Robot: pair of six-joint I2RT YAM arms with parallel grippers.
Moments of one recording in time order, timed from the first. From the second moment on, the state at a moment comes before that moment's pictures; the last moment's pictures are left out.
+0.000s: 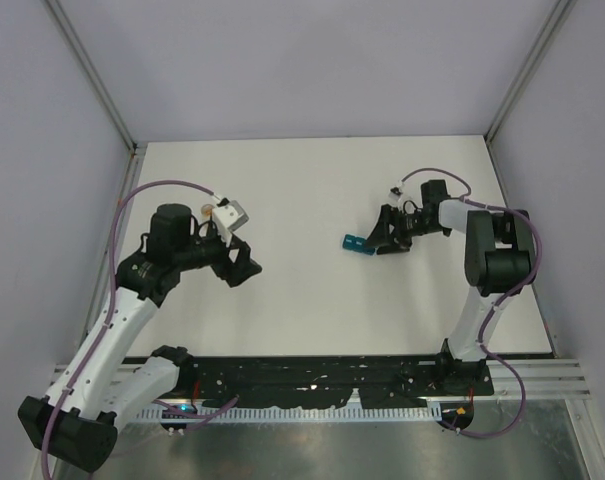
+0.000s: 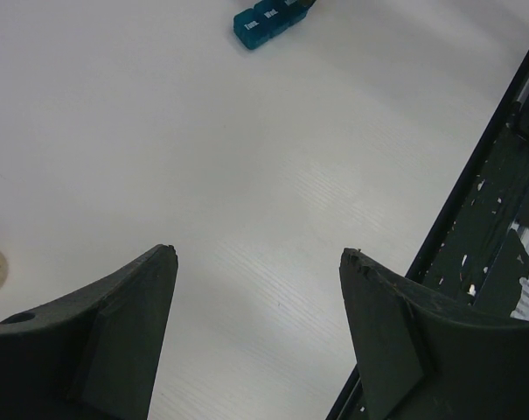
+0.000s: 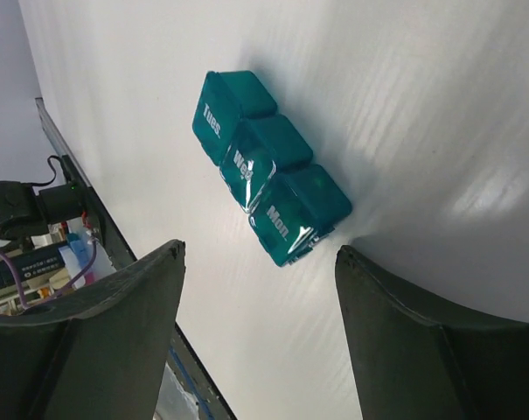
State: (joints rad) left arm -0.34 0.90 0.92 -0.60 0.60 0.24; right arm 0.02 1.93 1.12 -0.44 -0.91 0.04
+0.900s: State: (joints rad) left arm -0.34 0.77 0.84 -0.54 0.36 0.20; right arm -0.02 1.20 1.03 -0.49 -0.37 -0.12
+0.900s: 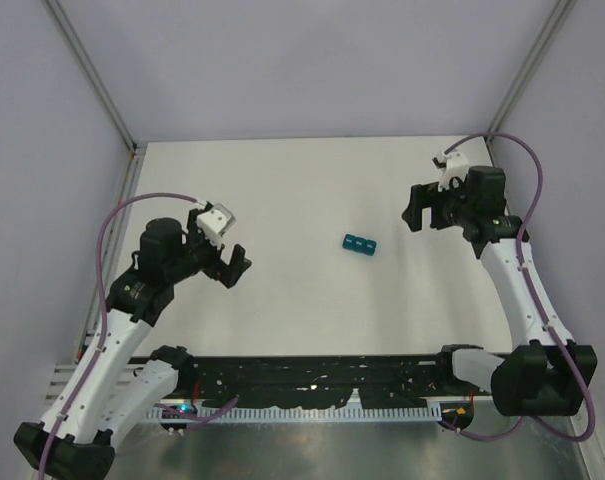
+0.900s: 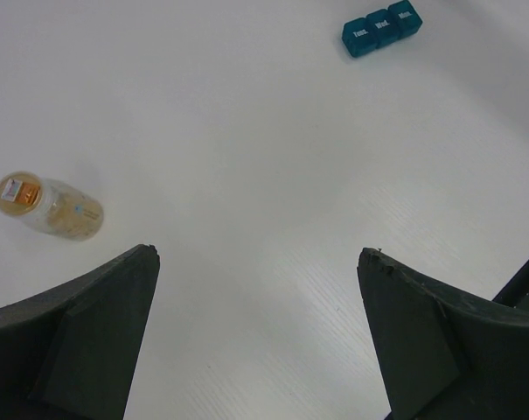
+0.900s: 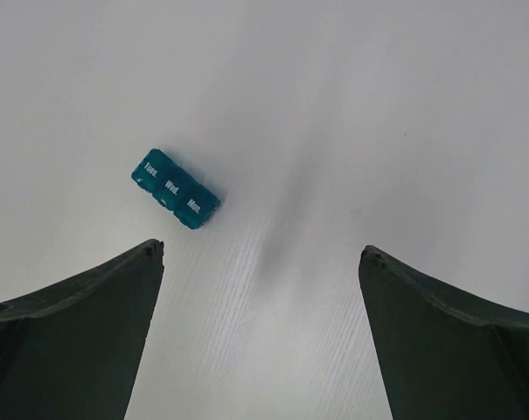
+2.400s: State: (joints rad) left arm -0.34 0.74 0.52 0.05 0.29 0.06; right arm -0.02 0.84 0.82 -0.31 -0.27 -0.25
